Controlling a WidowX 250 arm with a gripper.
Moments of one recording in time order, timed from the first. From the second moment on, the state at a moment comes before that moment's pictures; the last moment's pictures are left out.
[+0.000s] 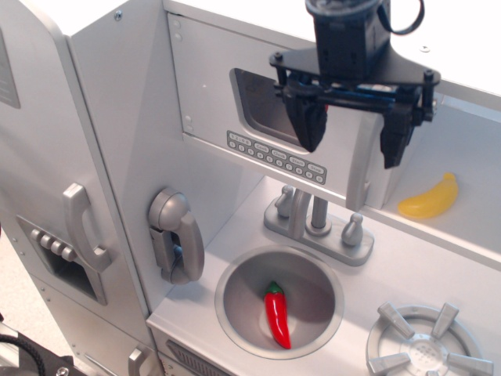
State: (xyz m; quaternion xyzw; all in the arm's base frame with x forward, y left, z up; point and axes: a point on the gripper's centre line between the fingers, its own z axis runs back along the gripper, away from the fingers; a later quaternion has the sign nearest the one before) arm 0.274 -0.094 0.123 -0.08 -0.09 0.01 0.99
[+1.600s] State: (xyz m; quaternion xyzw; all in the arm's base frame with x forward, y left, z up) arm 0.304 -0.094 0.098 -0.04 -0.15 0.01 0.99
